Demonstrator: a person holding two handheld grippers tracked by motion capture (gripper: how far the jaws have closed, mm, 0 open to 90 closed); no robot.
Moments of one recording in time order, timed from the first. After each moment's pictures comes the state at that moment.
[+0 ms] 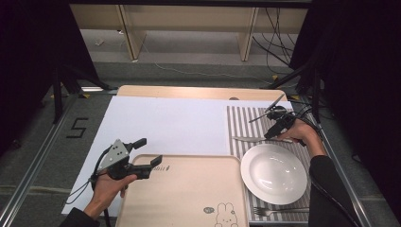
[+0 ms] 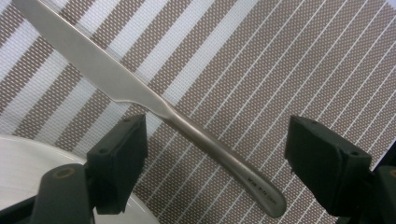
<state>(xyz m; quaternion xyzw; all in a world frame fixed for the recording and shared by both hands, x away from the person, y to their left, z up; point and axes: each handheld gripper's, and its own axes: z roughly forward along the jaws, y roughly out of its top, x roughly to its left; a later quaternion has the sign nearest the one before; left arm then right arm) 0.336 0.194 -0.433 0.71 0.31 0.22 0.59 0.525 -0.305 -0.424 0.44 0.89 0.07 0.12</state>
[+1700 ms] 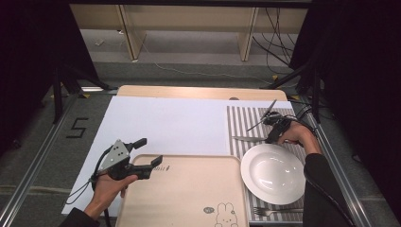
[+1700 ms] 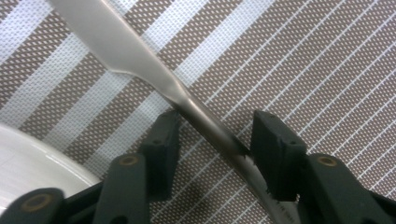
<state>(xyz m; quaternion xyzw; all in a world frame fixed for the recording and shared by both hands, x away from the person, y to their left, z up) 0.335 0.193 -0.433 0.71 0.30 0.23 0.59 0.531 -0.302 -0.451 0.39 0.92 0.03 0.08</state>
